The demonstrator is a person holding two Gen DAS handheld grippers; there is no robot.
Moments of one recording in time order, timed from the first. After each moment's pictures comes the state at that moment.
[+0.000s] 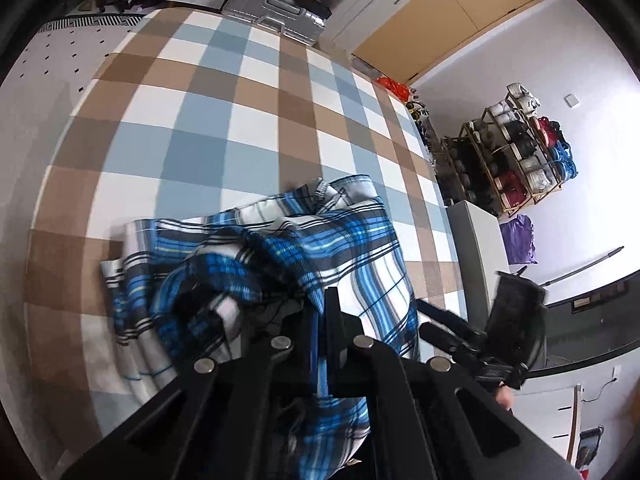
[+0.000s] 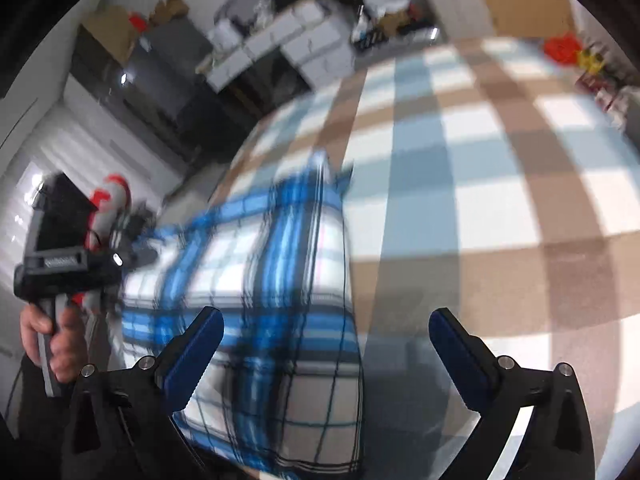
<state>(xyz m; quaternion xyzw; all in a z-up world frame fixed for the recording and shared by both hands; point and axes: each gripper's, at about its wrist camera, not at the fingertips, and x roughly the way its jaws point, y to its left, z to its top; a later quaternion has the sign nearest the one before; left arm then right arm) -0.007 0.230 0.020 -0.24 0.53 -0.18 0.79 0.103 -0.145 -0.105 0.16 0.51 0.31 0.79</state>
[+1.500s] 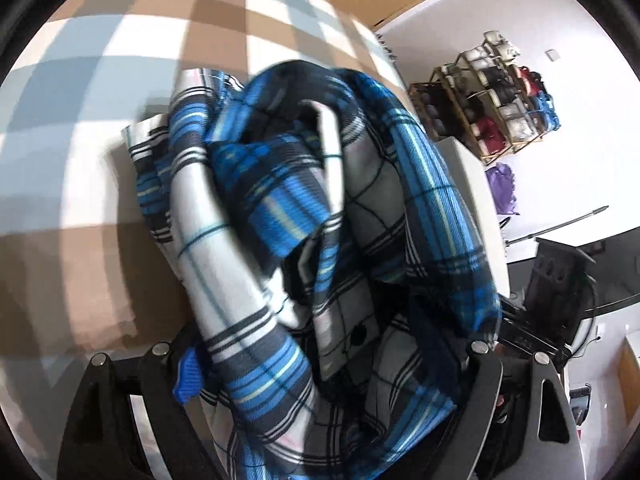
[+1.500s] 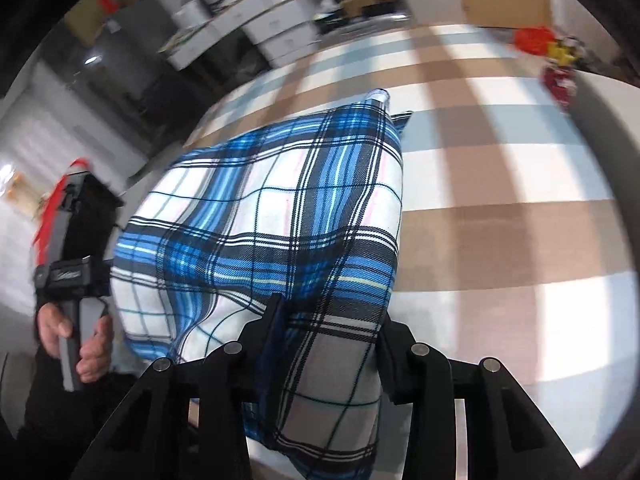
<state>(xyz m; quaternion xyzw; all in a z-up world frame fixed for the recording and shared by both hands) 0.032 0.122 -0.061 -0.24 0.57 -0.27 0.74 0.098 -0.207 -0.096 0.11 0.53 0.20 0.81</state>
